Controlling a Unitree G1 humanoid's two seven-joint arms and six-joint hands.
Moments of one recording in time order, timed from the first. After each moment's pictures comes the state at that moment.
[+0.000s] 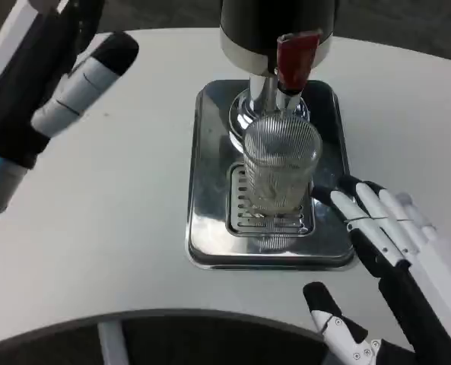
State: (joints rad) left arm -0.58 0.62 0.08 0.10 -0.22 -0.49 -0.31; right arm 0.46 -0.15 0.04 -0.92 -0.86 -0.17 0.20
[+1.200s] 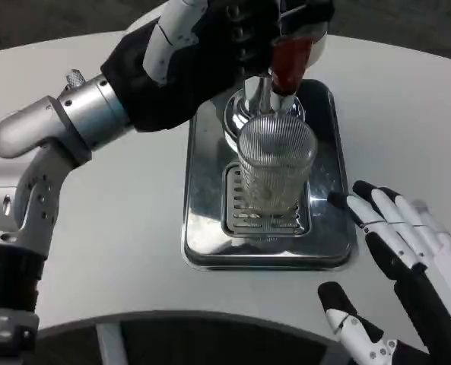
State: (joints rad) left arm -0.99 0.42 0.05 0.41 -0.48 0.06 -0.96; right arm 0.49 -0.15 0.00 -0.92 -0.84 -0.16 0.20
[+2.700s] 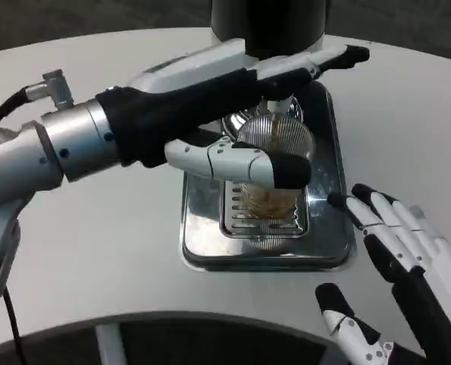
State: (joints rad) left arm -0.83 0.60 -0.06 0.09 -0.01 -0.41 -0.85; right arm 0.51 -0.12 0.03 -0.92 -0.85 -0.16 0.19
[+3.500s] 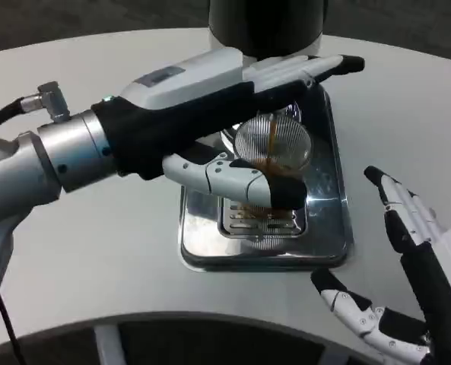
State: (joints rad) left arm -0.79 0.63 -0.08 0.09 0.03 -0.50 -0.77; right arm 0.31 -0.01 0.09 -0.82 -0.88 0.09 0.23
